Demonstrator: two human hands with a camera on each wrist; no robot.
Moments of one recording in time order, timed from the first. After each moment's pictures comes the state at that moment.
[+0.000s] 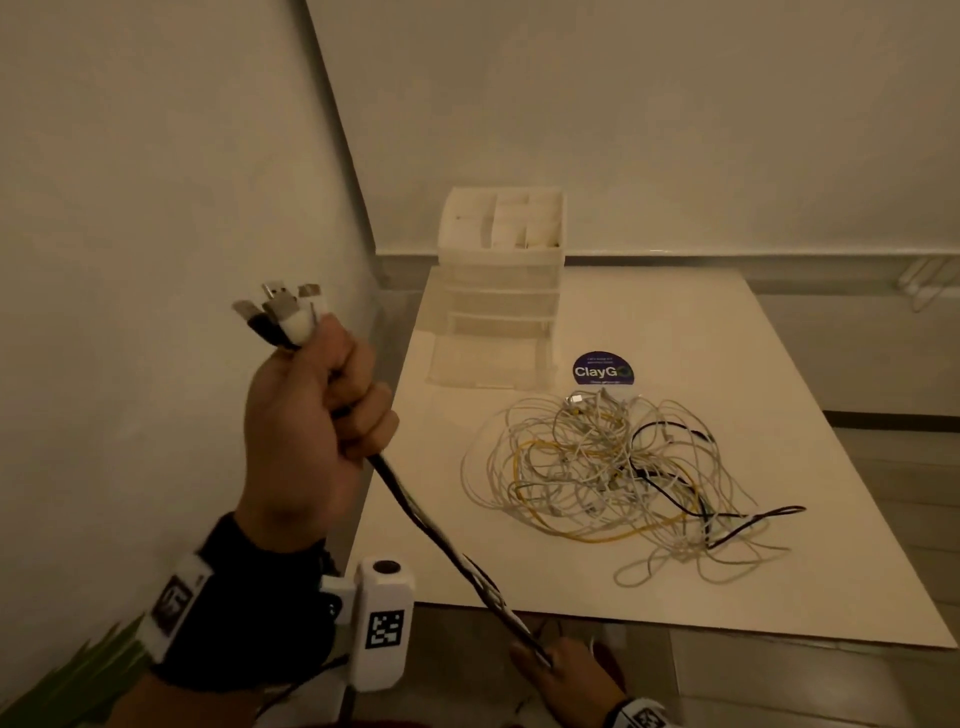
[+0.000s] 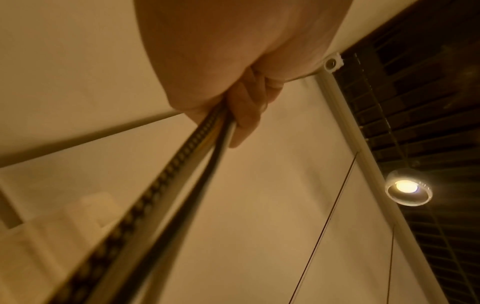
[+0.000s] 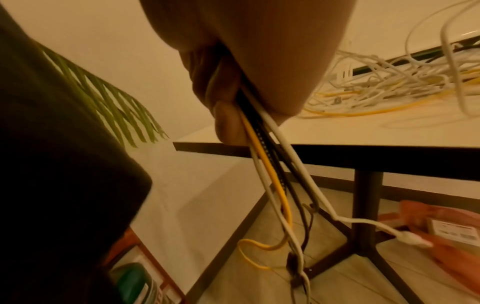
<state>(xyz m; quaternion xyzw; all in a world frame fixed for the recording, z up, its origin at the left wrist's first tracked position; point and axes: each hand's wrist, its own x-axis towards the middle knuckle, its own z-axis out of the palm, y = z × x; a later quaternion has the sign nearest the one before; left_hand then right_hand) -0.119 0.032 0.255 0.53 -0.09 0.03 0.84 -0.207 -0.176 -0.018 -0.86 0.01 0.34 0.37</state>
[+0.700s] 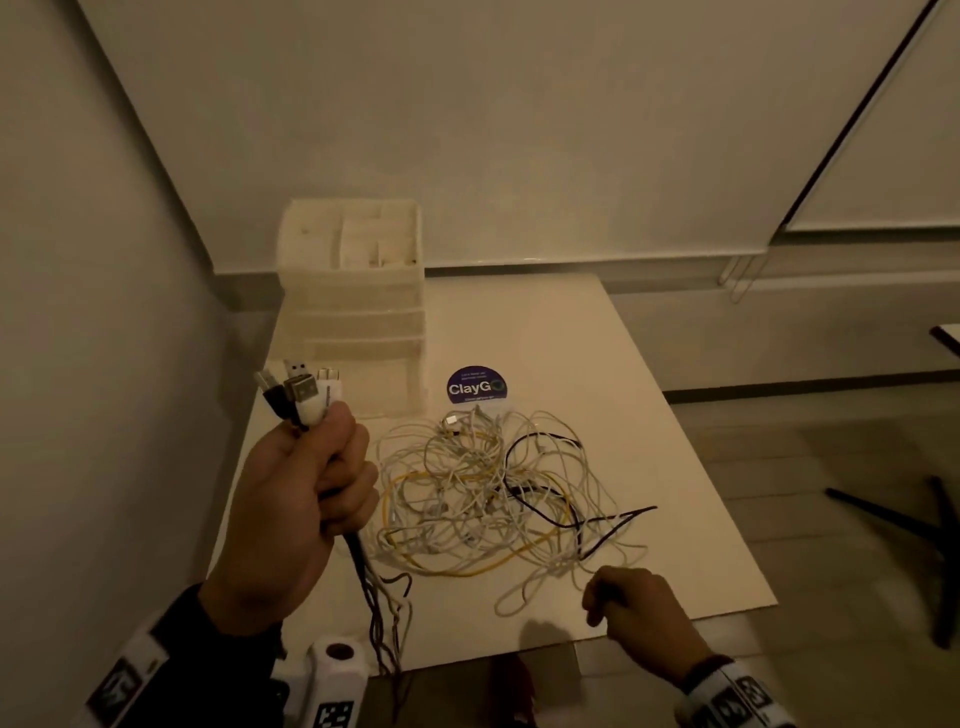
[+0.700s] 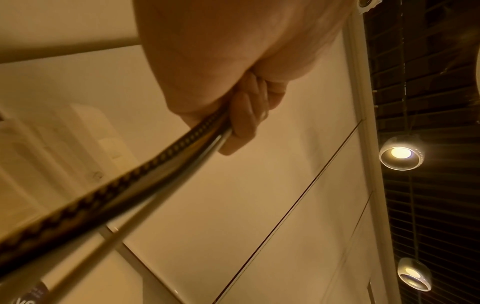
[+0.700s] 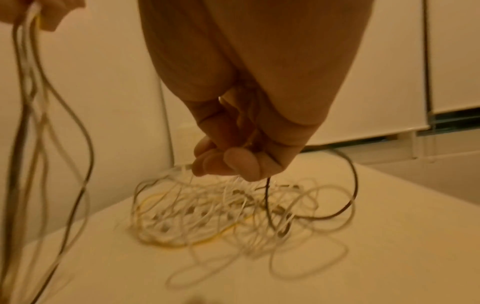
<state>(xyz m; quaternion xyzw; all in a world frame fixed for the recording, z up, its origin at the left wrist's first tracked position) -0.077 -0.066 0.207 0.53 -0.10 -0.12 0.83 -0.178 -0.364 0.045 -0.90 0.14 0.17 0.37</state>
